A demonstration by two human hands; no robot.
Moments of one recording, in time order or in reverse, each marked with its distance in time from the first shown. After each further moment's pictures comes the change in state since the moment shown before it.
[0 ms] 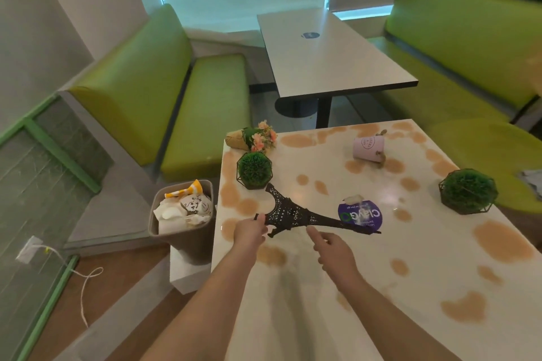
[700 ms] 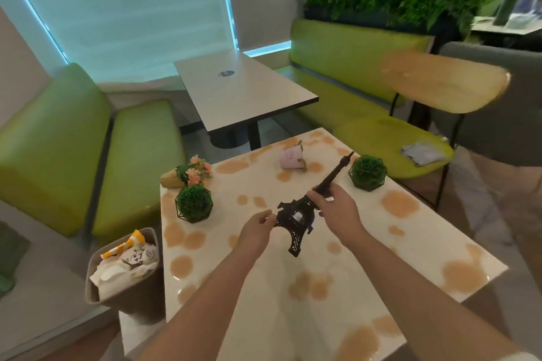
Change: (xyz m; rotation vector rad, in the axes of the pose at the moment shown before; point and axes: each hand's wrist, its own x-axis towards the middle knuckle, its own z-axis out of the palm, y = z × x) left_hand -0.109 0.006 0.078 0.503 -0.479 0.528; right_hand -0.044 -0.042 -0.138 0.201 0.377 -0.314
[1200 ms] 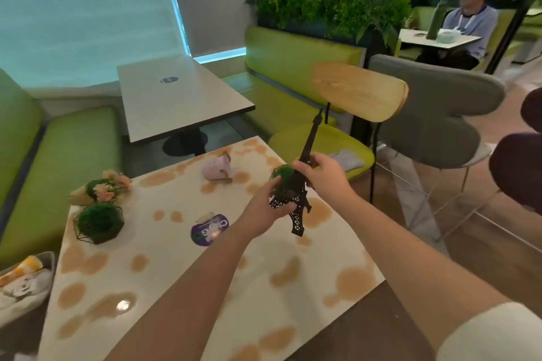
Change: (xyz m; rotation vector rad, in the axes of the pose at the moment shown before) left_hand 0.008 0.134 0.220 0.219 -0.247 0.388; right_hand 0.084 -0.006 -0.231 -0.210 0.024 -0.146
